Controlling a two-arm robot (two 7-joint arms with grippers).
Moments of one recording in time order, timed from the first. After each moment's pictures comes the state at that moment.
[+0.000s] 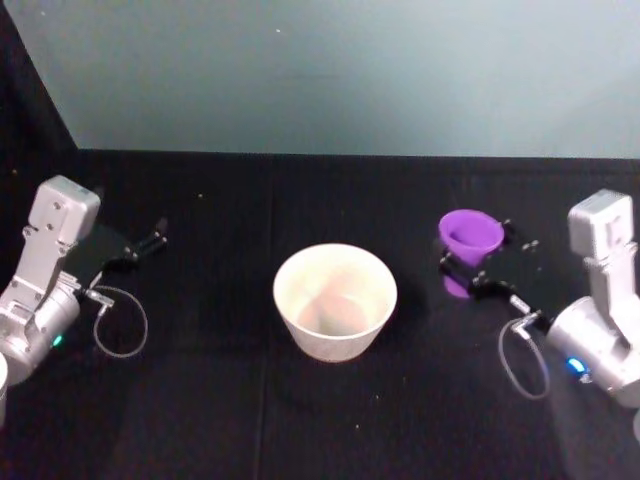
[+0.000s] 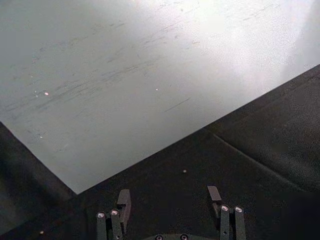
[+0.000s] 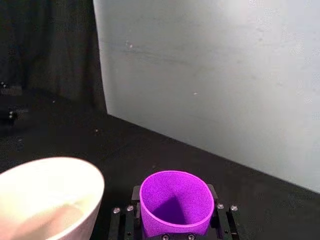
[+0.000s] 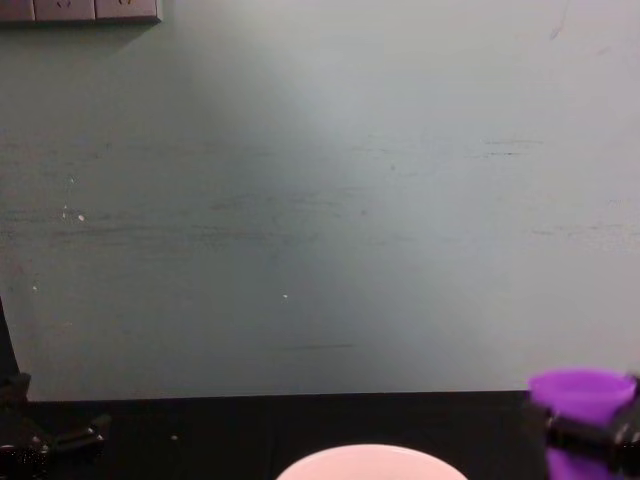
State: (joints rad) left arm -0.20 0.60 0.45 -1.41 -0.25 -0.12 0.03; right arm 0.11 0.45 -0.28 -1.50 0.29 -0.09 0.32
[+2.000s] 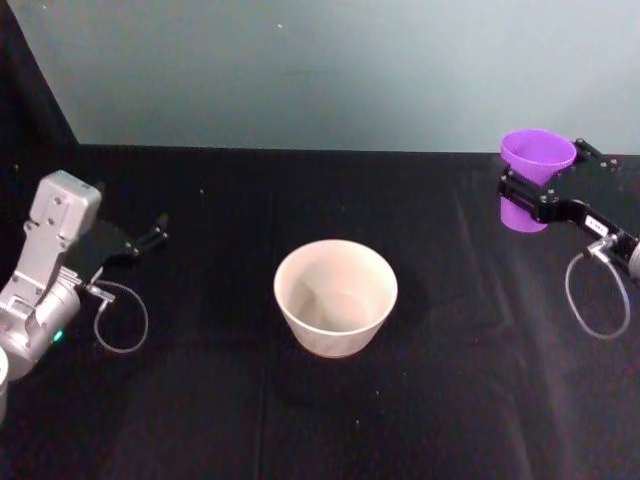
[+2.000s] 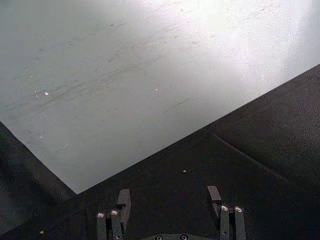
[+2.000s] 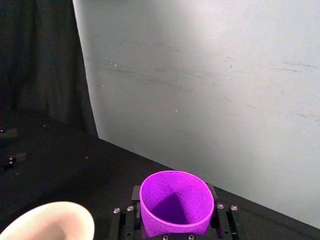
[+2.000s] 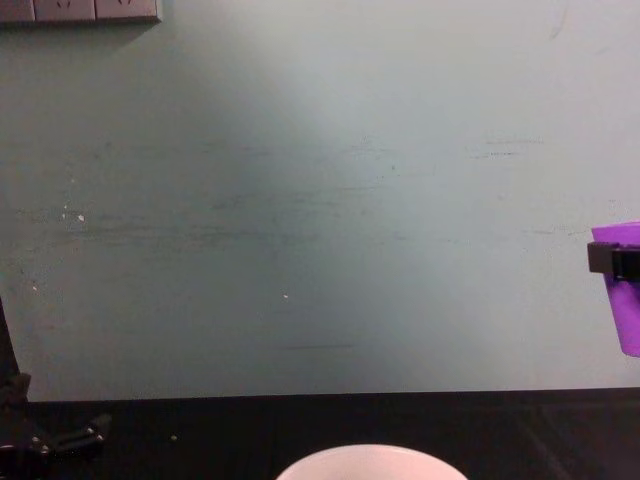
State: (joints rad) left arm -0.20 0.60 0.45 -1.41 -0.25 -0.12 0.03; right arm 0.05 0.53 -0.10 -1.88 0.39 0.29 0.30
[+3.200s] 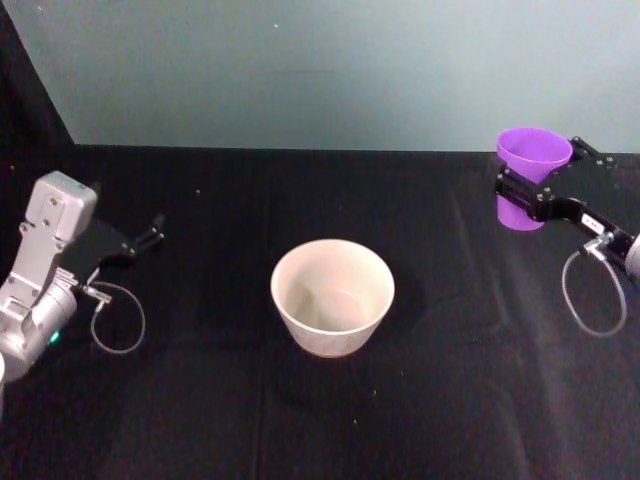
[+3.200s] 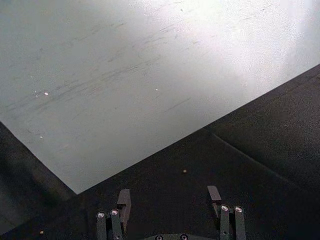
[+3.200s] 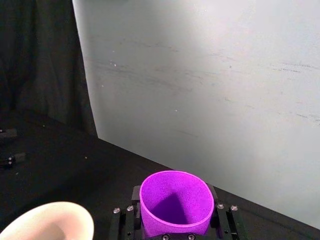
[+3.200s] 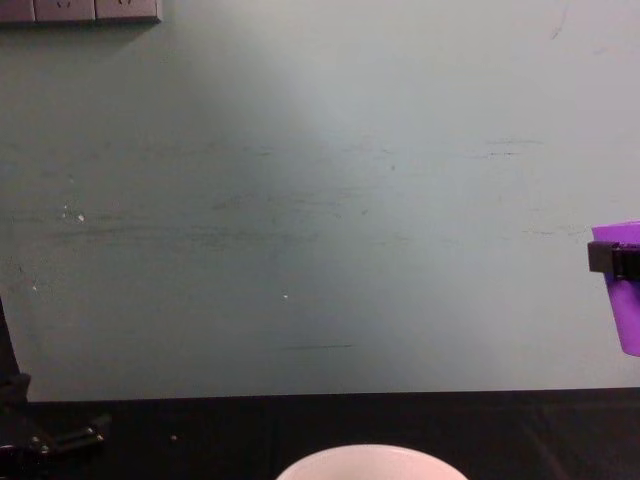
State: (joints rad) left arm -0.20 0.60 0.45 -1.41 -0.25 -0.12 0.03; right arm 0.05 0.53 -0.10 -1.88 0.38 0.29 0.29
